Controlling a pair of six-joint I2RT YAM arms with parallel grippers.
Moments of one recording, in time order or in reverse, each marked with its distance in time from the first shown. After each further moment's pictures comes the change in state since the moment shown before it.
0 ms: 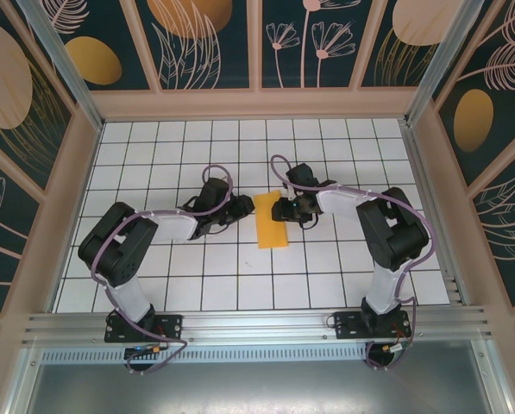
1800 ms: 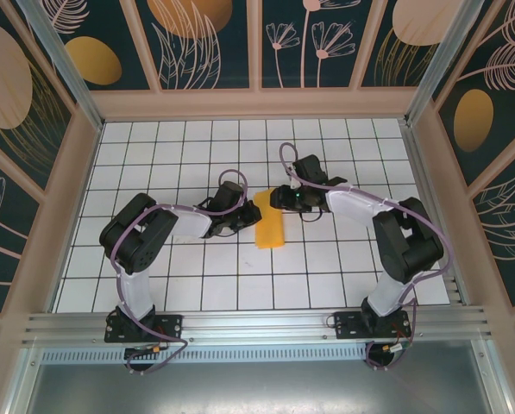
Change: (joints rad) left arm -0.058 0.146 0.082 -0.011 0.032 0.015; right arm -0.020 -0.138 -0.007 0.072 -0.071 0.062
